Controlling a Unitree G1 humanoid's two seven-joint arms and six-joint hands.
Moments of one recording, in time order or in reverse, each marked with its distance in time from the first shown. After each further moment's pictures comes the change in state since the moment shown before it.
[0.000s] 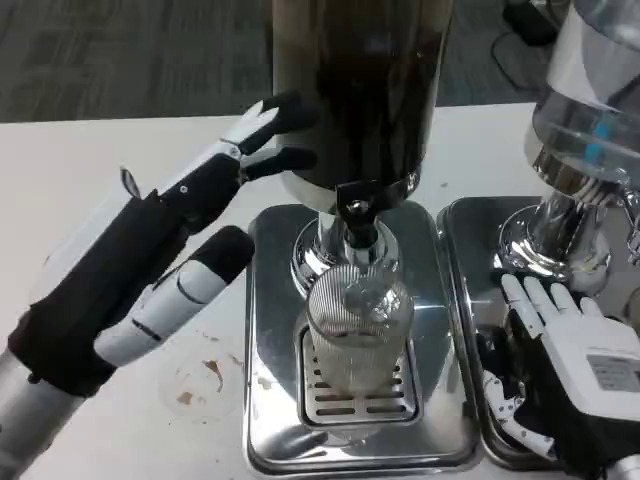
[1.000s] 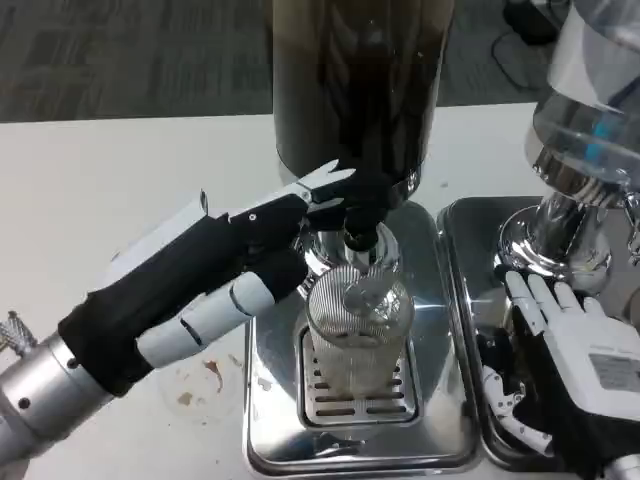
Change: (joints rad) left arm -0.060 0.051 -0.039 -0.012 -0.058 0.185 -0.196; right arm 0.005 0.034 -0.001 -0.014 -0.006 0.021 0.002
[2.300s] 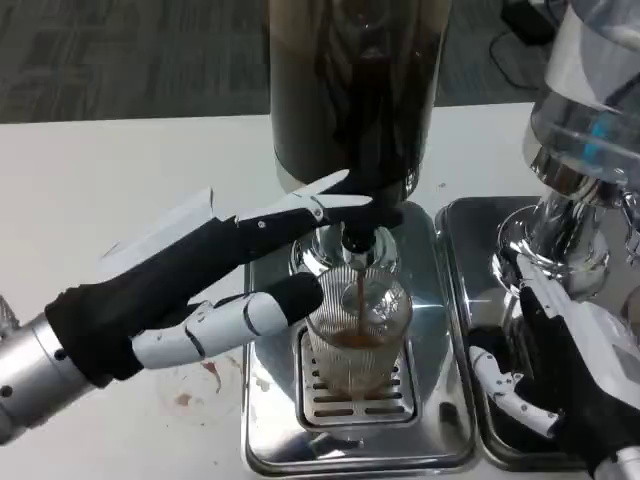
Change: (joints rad) left arm -0.027 0.085 0.026 -0.020 0.065 -0.035 -0.028; right arm -0.019 0.056 -0.097 0.037 0.442 -0.126 0.016
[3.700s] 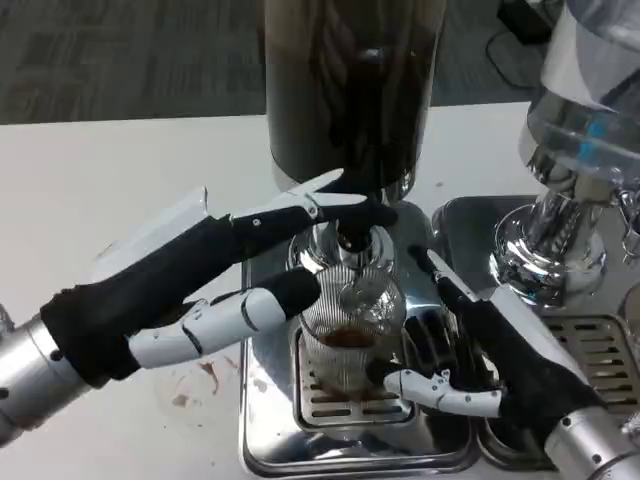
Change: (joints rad) left arm 0.011 -0.004 0.013 -0.013 0.008 0.014 0.014; right arm -0.147 -0.016 0.047 0.063 0.220 -0.024 0.227
